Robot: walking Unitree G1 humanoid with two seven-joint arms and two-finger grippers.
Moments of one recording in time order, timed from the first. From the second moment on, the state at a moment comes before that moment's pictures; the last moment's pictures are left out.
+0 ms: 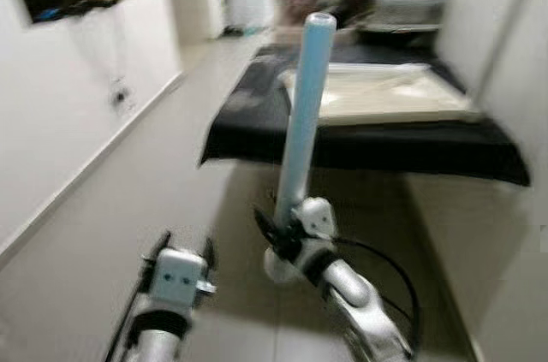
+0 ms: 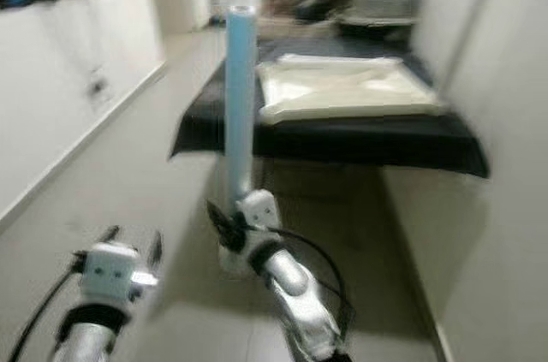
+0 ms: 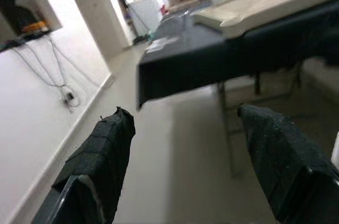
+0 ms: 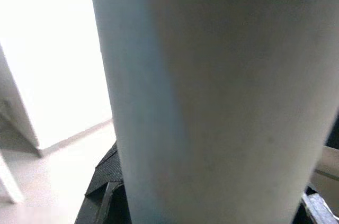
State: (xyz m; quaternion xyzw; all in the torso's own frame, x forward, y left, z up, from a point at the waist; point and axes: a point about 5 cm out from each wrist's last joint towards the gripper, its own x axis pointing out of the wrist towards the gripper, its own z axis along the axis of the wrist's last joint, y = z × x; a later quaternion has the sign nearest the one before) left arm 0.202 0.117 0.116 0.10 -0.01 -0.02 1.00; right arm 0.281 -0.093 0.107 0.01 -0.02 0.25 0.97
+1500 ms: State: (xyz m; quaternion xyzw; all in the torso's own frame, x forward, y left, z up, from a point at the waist) left arm 0.219 0.137 0.159 0.10 -0.09 0.03 0.99; right arm 0.321 -0.077 0.251 0.10 -0.25 0.25 0.93
